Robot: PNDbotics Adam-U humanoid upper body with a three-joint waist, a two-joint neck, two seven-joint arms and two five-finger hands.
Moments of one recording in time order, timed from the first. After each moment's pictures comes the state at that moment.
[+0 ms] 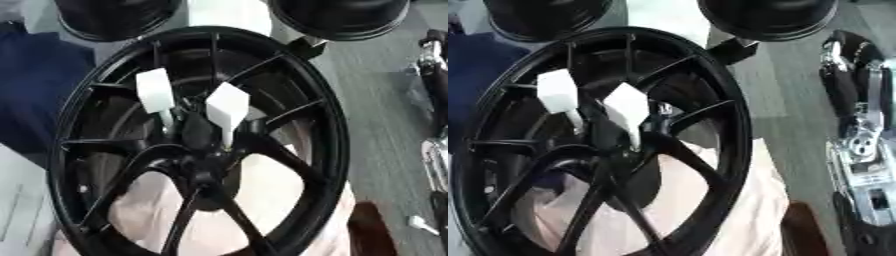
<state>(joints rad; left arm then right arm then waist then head) -1.38 0.72 -0.46 -1.55 -0.17 0.12 -0.84 -0.31 -0.36 -0.23 -1.85 0.02 0.11 -0.38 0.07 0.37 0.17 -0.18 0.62</state>
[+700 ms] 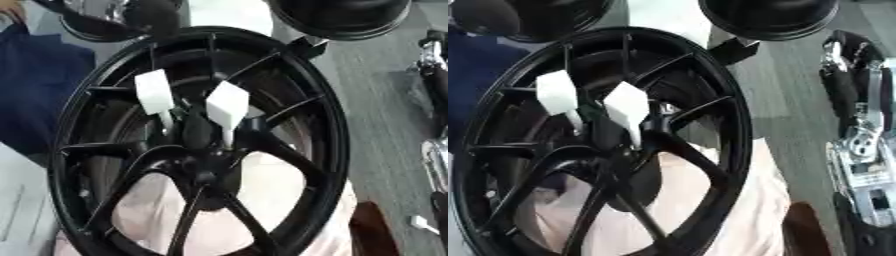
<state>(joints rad) -1.36 0.75 -0.52 -1.79 -0.17 0.34 -0.74 -0.31 -0.36 -0.23 -1.85 0.03 0.11 -0.38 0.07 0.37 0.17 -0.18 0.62</state>
